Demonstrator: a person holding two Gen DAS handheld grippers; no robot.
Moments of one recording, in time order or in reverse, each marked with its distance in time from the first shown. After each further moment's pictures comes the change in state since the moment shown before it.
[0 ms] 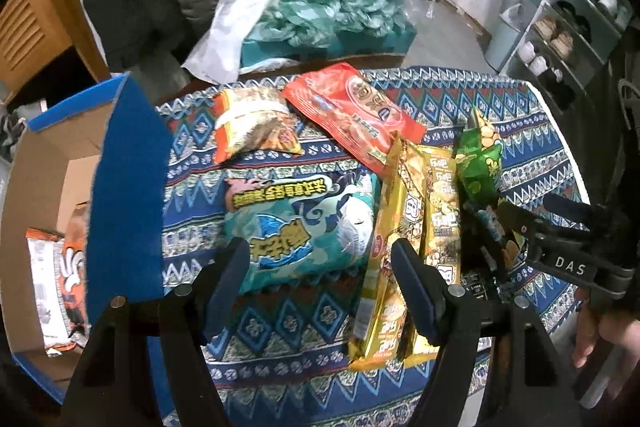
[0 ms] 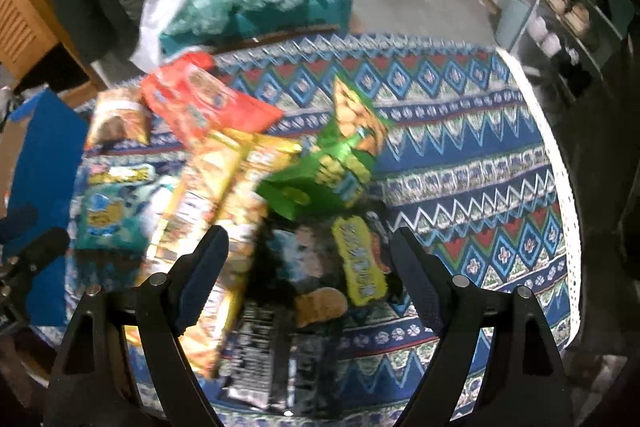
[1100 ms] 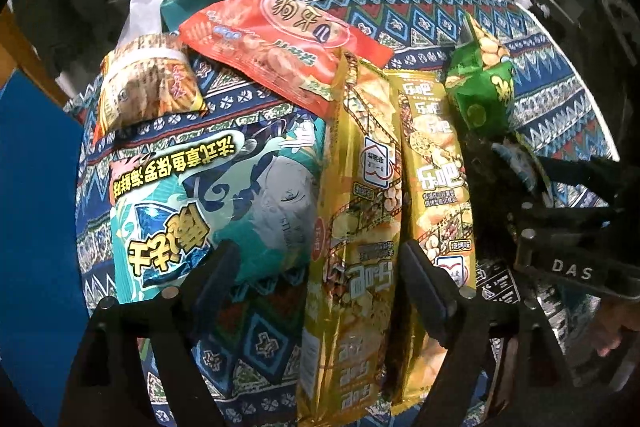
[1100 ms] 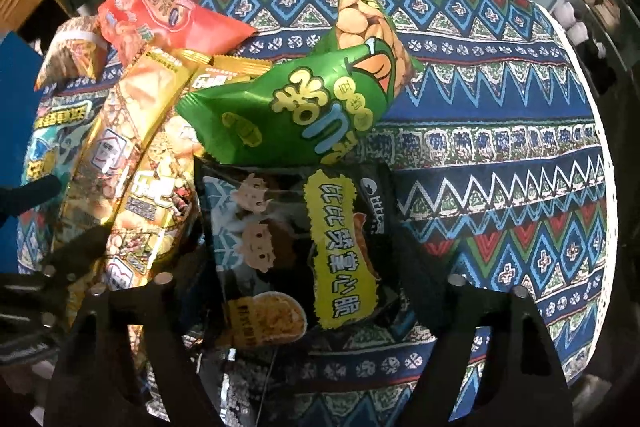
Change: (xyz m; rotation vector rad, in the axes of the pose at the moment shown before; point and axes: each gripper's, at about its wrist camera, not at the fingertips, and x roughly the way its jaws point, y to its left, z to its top) left arm 0.083 -0.049 -0.018 0.163 0.106 -0.006; right arm 0.079 -0.010 -0.015 -0.082 0.122 0.018
